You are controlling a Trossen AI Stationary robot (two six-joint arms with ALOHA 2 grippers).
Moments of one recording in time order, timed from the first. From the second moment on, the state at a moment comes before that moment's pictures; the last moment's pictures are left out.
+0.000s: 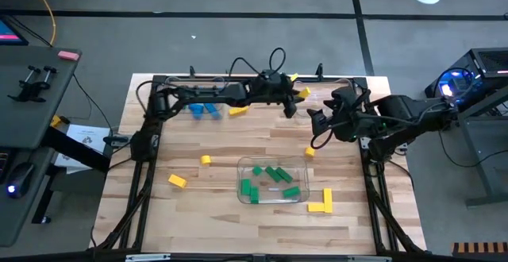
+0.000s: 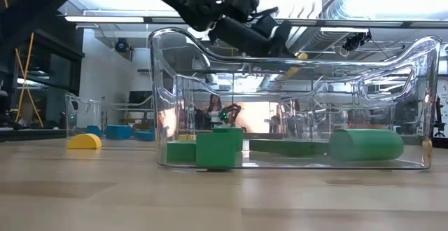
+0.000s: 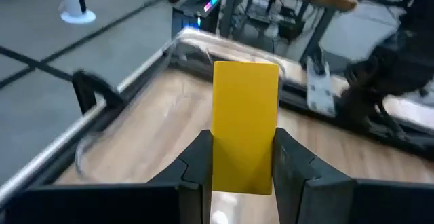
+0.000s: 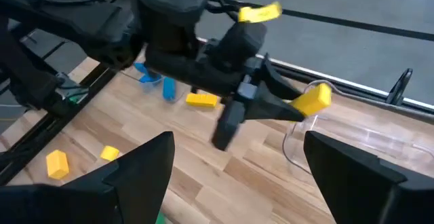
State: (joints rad) left arm 0.30 2.15 1.70 0.08 0.04 -0.15; right arm 0.28 1.27 1.59 -1.28 0.80 1.10
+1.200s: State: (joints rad) left arm 0.54 2.10 1.79 -1.09 -0.08 0.19; right arm 0.28 1.27 1.59 -1.27 0.81 1.10
